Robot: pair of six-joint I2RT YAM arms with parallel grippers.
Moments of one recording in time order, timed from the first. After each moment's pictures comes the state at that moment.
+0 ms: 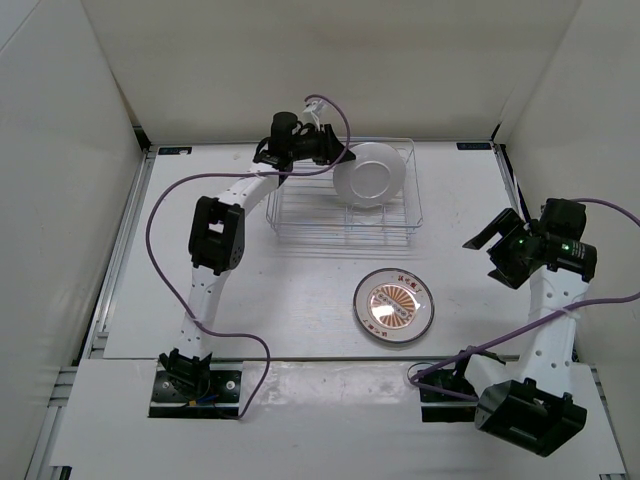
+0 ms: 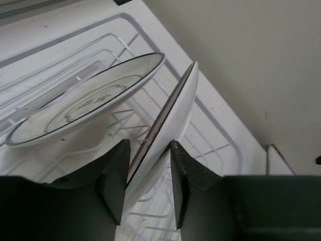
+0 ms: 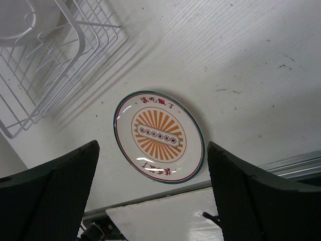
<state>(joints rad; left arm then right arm) -0.38 2.45 2.10 0.13 0.76 -0.51 -0.35 0.99 1.11 -1.11 -0.32 0.47</state>
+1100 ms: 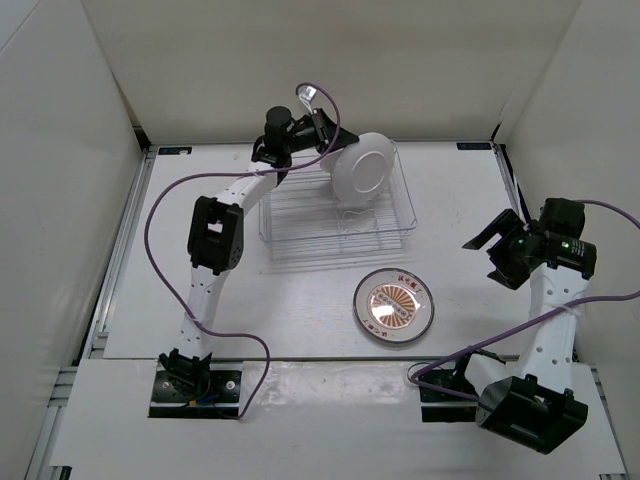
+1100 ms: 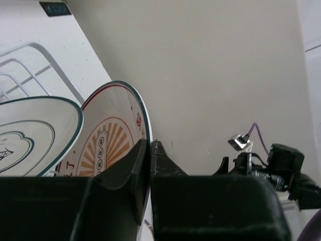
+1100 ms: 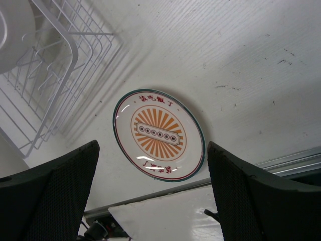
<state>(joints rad) -0.37 2.44 2.11 0.42 0.83 -1.13 -0.35 1.01 1.11 -1.12 -0.31 0.48</state>
